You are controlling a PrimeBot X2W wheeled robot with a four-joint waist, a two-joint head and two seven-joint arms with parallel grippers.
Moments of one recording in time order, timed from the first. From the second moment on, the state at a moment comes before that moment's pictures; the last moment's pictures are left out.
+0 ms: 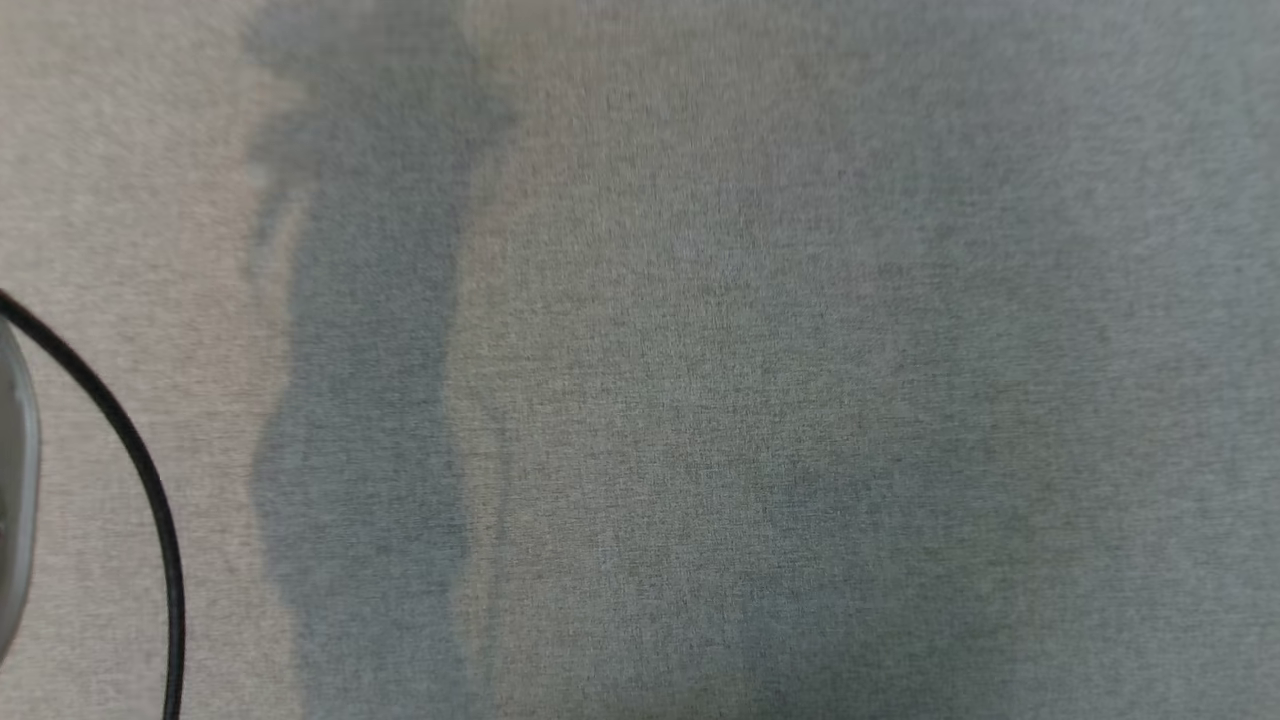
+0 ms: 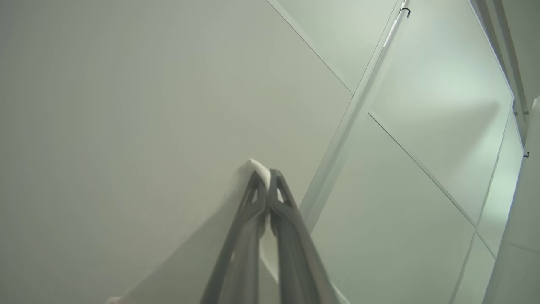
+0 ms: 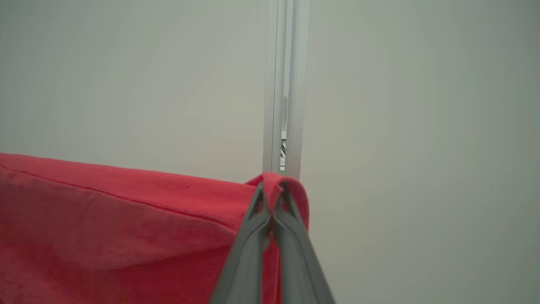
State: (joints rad) left arm -1.68 0.14 -0.01 0.49 -0.86 0.07 0.07; right arm -1.62 -0.35 0.26 0.54 0.46 0.13 0.07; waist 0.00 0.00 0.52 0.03
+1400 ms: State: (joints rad) left arm -1.05 0.22 -0.57 0.91 -0.77 -0.13 -0.03; right arm -1.09 -0.35 0.65 1.02 1.02 0.13 -0.11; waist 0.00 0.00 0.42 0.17
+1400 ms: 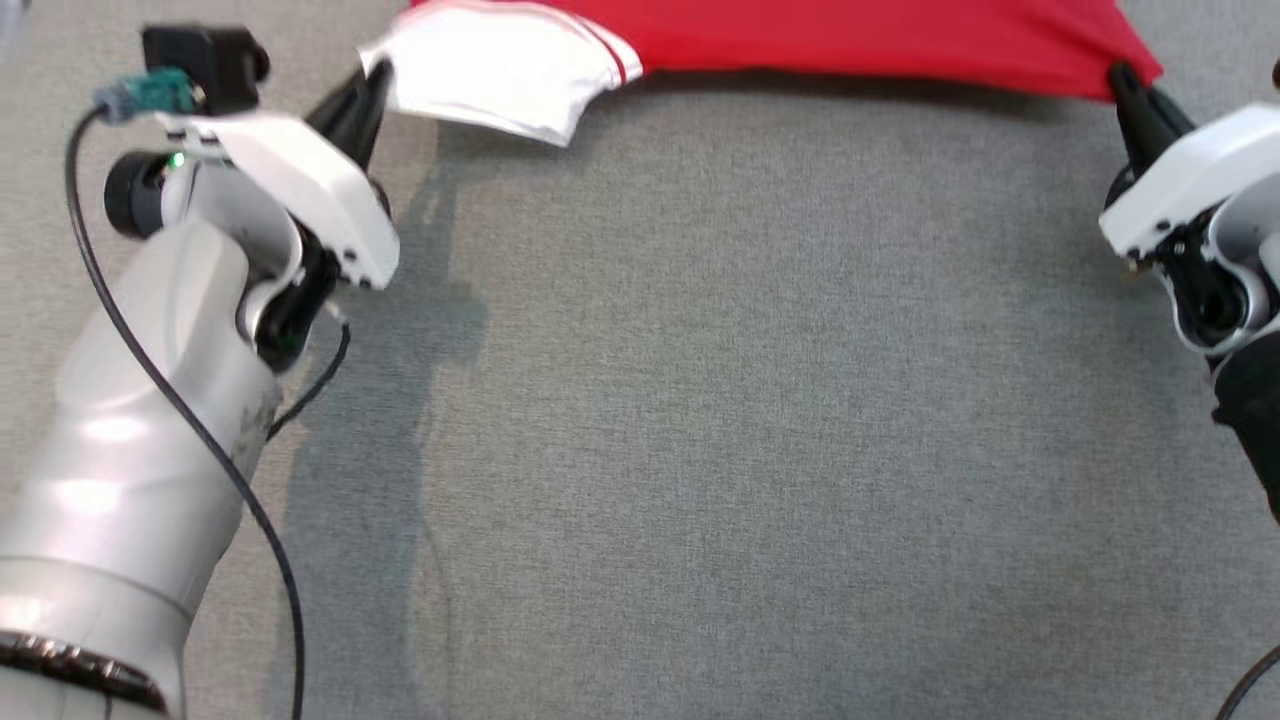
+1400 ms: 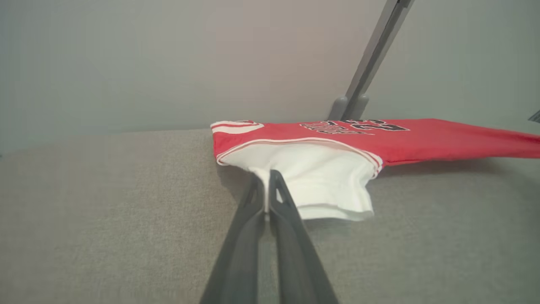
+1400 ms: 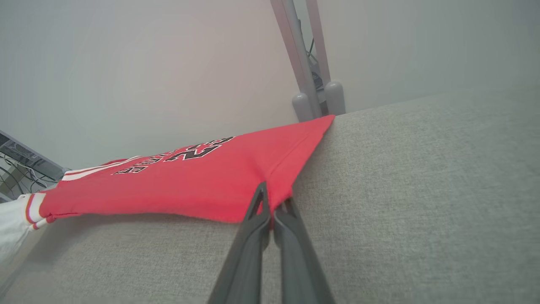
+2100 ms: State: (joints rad) left arm -0.81 0.47 -0.94 0.59 -0.89 -0.13 0.23; right arm -0.96 -0.38 0.84 1.08 1.07 0.13 -0.02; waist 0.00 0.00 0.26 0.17
